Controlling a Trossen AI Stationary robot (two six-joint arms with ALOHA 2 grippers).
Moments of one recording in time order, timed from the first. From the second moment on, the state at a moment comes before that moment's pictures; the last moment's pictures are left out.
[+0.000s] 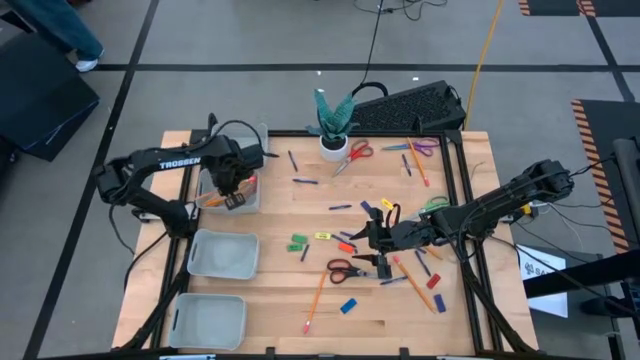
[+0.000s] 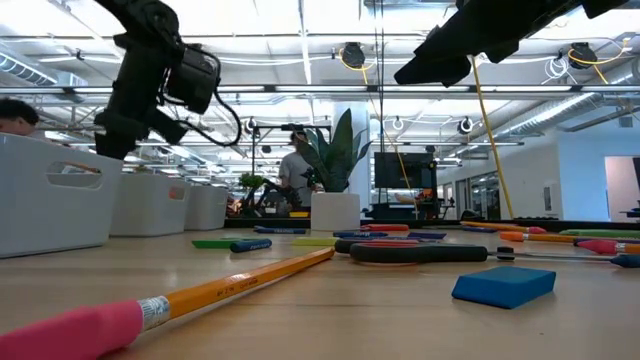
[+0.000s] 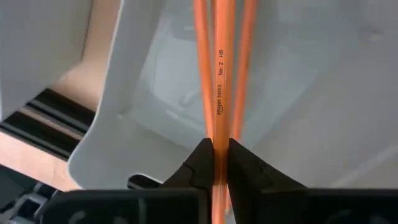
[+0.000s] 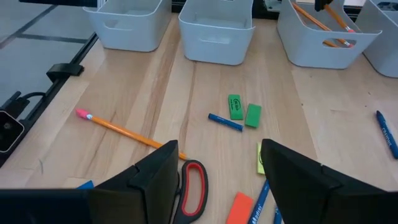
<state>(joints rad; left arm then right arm) 0.54 1.43 0.93 -1.27 -0.15 -0.02 0.33 1.30 0.70 0.07 0.21 0.12</state>
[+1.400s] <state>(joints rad) -0.53 1.14 1.26 -1.05 -0.58 -0.96 0.55 1.61 1.28 -0.63 0.25 0.29</state>
